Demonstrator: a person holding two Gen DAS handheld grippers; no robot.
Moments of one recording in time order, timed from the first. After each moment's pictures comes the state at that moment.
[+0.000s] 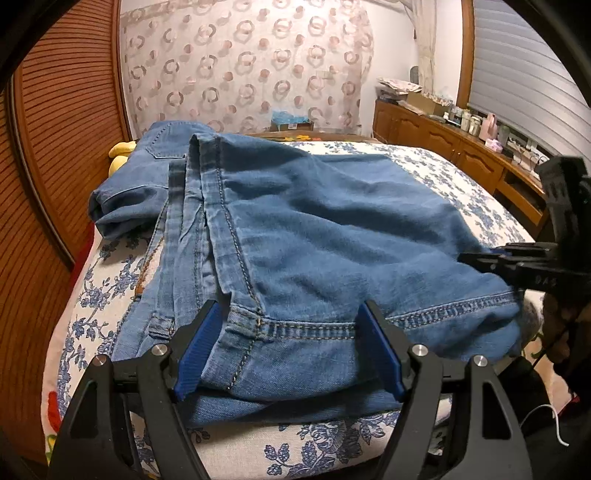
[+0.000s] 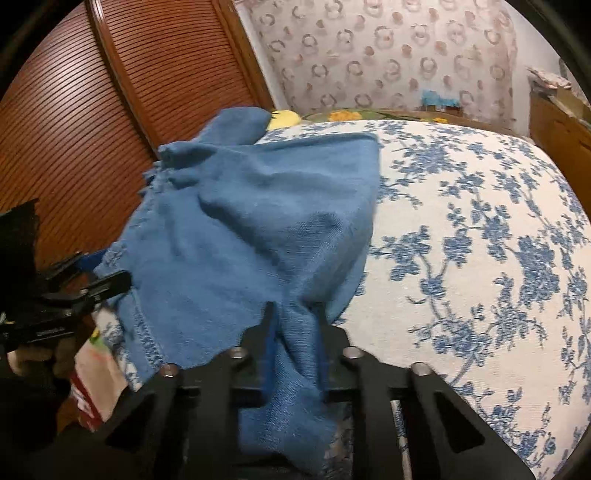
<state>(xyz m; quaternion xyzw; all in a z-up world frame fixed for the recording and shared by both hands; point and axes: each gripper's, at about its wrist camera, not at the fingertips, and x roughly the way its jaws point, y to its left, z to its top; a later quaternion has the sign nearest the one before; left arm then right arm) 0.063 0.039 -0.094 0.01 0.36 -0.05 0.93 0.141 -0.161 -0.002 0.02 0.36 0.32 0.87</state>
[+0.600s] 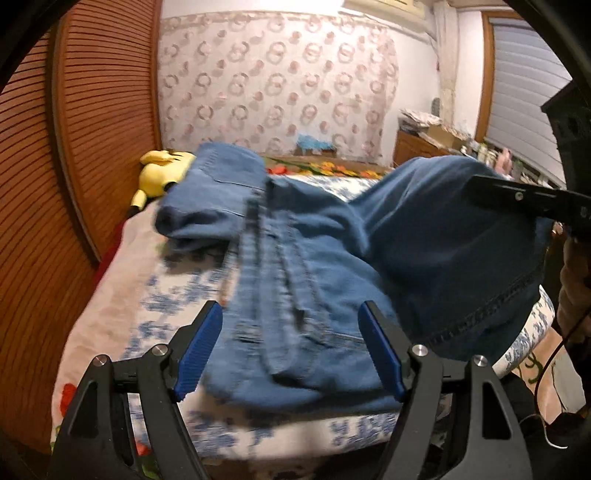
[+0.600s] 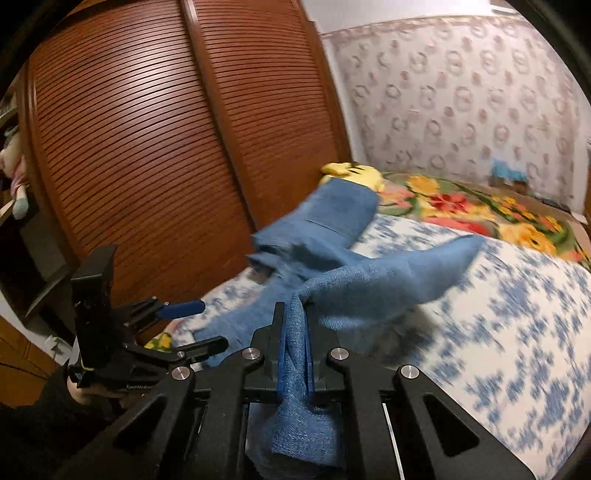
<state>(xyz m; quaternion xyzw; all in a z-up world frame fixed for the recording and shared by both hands) 0.027 0.101 -0.053 -0.03 0.32 -0.01 0.95 0.120 -0.084 0.102 -0.03 0.26 0.45 0.86</state>
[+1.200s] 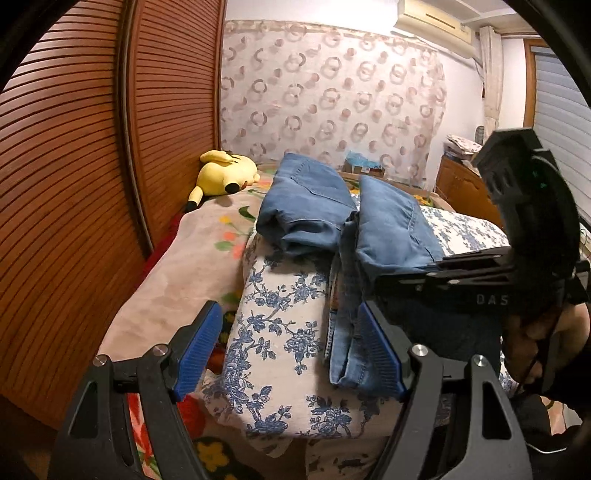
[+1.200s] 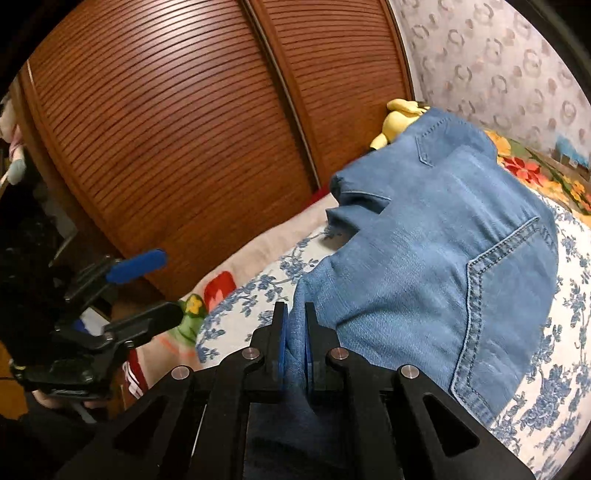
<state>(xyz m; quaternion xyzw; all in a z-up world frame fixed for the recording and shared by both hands) -0.006 0.164 -0.041 -0.06 0.30 0.07 0.95 0.191 0.067 0.040 -0.07 0.36 0.51 0.78</state>
